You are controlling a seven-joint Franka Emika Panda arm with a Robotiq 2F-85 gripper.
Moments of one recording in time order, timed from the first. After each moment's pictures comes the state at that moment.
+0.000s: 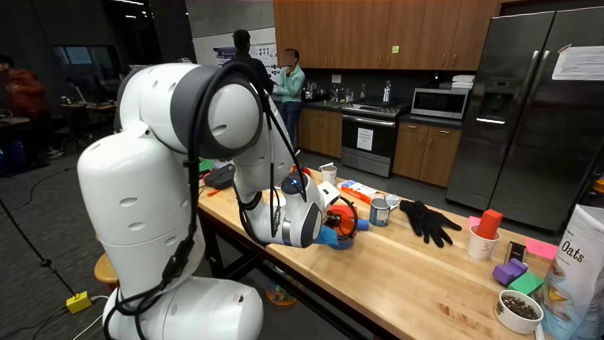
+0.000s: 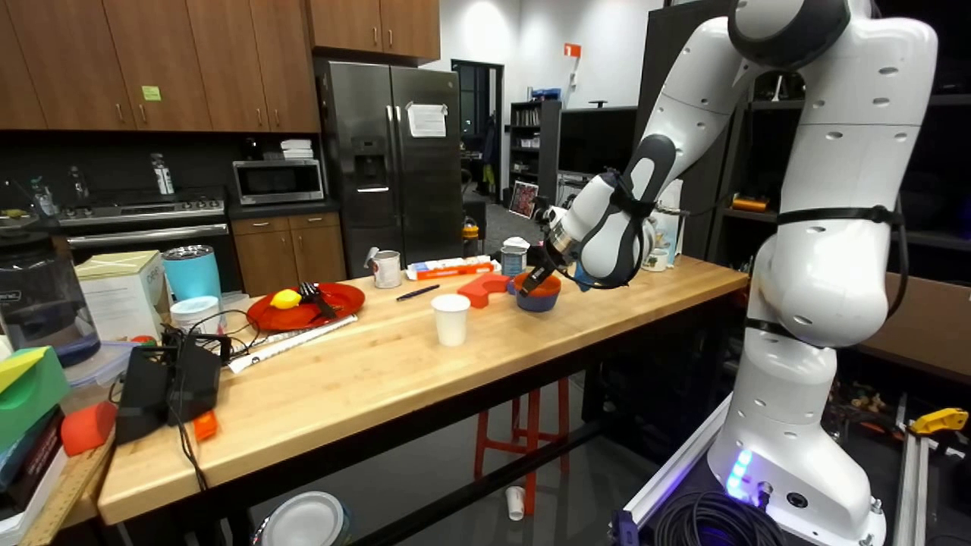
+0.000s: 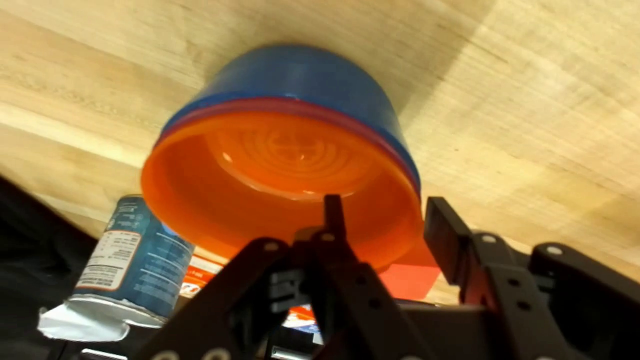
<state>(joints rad) 0.38 -0.02 -0.51 -2.79 -0.30 3.44 -0.09</state>
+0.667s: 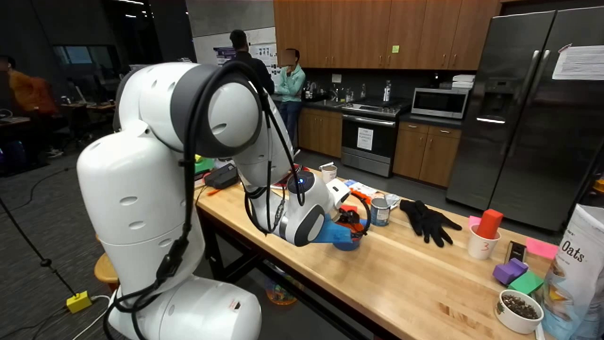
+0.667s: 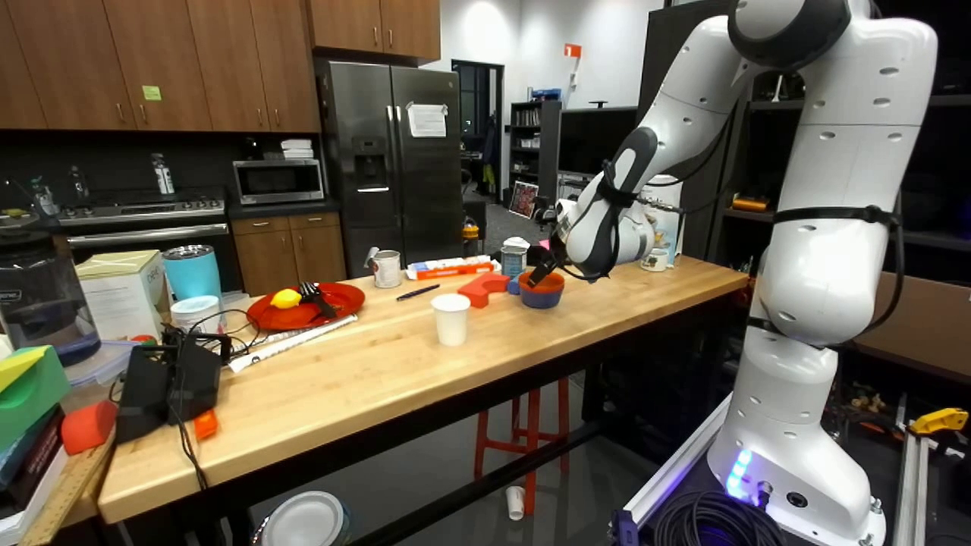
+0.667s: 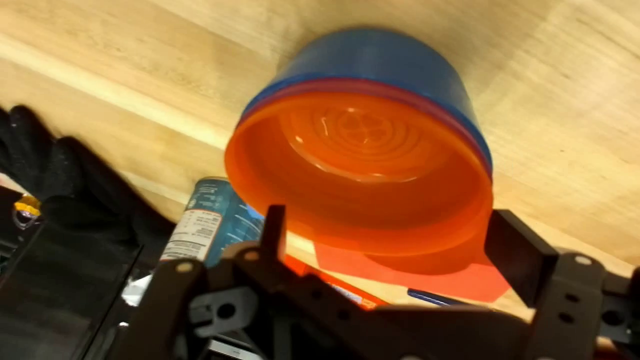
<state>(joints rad) 0.26 -0.02 -0.38 -2.77 0.02 3.45 -0.43</state>
